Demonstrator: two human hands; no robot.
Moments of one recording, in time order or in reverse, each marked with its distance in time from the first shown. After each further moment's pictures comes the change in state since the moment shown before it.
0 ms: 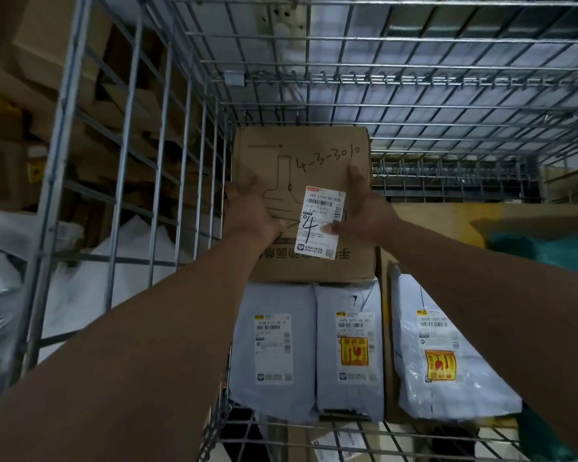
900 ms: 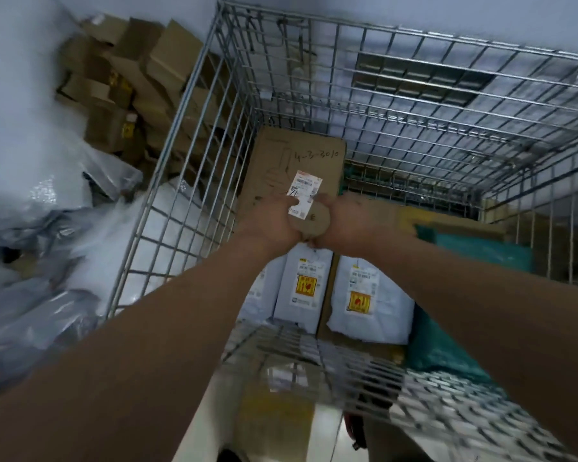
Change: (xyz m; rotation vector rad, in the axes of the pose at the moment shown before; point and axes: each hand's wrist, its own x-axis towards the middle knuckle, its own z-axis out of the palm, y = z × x) left_hand -0.264 0.101 -0.060 -0.119 -0.043 0.198; right_hand -0.226 -0.042 -0.088 -0.428 -0.221 -0.362
